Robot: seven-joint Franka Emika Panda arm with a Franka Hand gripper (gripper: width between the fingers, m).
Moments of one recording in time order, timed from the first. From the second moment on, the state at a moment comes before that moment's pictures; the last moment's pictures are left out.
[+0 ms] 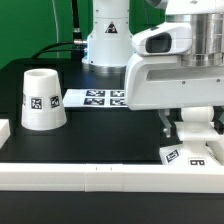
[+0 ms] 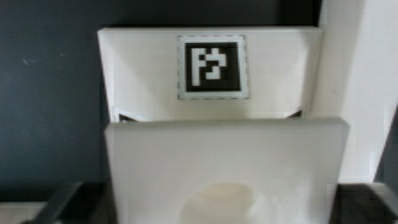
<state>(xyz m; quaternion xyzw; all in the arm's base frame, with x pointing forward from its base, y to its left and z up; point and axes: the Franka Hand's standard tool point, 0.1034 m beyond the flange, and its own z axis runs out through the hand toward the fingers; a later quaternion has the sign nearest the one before) 0.628 0.088 0.054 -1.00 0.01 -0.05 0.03</state>
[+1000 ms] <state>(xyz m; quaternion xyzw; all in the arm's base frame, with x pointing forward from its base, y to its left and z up) 0.546 0.125 0.069 -1.00 0.01 -0.02 0.03</state>
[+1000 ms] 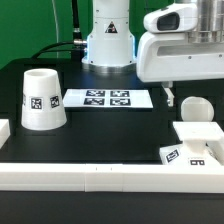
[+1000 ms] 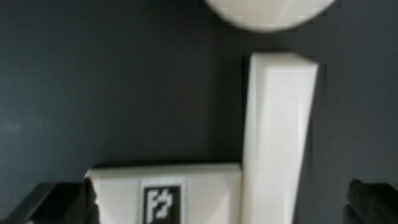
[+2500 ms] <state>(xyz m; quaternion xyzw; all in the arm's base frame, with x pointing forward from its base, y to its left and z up) 0.519 0.140 0.051 -0.99 0.00 0.13 0.02</state>
